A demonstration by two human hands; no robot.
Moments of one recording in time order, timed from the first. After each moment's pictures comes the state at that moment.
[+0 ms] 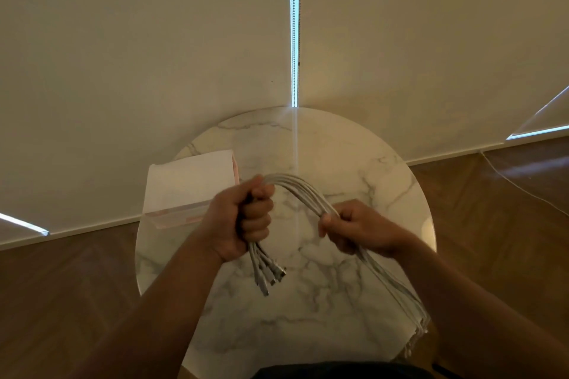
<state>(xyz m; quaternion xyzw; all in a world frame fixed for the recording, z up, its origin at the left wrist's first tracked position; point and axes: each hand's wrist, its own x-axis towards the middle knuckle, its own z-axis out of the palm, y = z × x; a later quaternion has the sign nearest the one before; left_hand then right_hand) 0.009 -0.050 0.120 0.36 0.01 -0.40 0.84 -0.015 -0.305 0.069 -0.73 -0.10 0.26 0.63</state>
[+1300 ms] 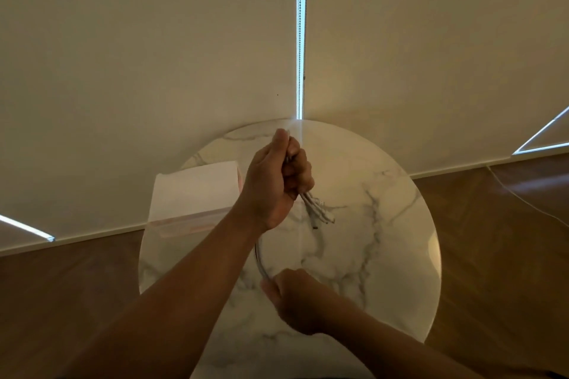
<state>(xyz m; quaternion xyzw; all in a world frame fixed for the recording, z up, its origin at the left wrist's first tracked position) 0.035 -0.116 0.167 0.47 -0.04 -0.18 0.86 -0.069 -0.191 0.059 -0.89 -0.10 0.31 0.32</state>
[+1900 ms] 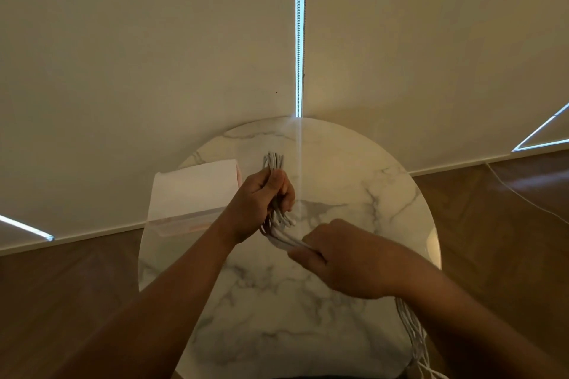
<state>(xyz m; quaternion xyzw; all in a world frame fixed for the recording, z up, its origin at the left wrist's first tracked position) 0.034 -0.075 0.116 0.69 -0.13 -0.16 0.69 -0.044 -0.246 0.180 -0.91 -0.24 0.23 0.24</state>
